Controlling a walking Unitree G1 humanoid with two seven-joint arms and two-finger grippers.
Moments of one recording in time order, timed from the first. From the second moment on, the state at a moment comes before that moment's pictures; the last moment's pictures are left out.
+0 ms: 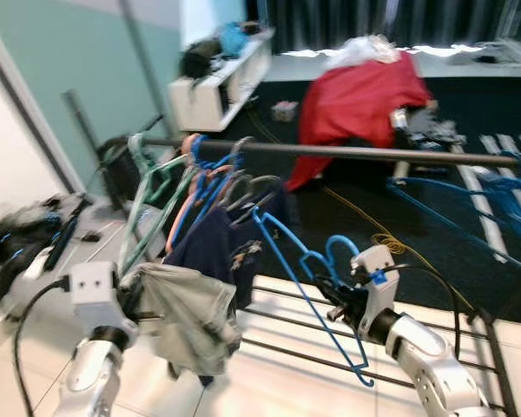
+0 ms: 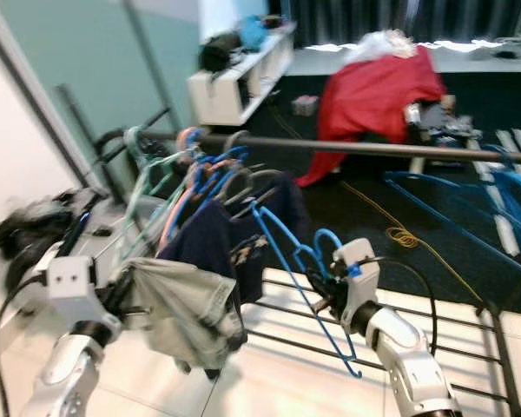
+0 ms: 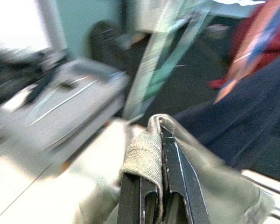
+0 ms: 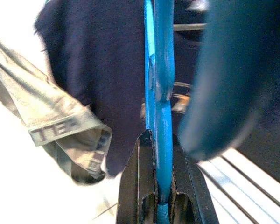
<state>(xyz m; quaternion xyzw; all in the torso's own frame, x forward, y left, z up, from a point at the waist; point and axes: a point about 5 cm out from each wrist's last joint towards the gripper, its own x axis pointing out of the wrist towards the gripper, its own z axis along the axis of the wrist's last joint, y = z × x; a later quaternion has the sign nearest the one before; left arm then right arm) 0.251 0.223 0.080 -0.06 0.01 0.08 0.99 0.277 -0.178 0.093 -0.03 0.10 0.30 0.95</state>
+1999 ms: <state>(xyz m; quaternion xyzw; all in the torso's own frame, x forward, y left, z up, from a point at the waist) 0.316 0.207 0.092 -0.08 0.01 0.03 1.00 0.306 -0.194 0.099 -0.05 0.04 0.22 0.97</state>
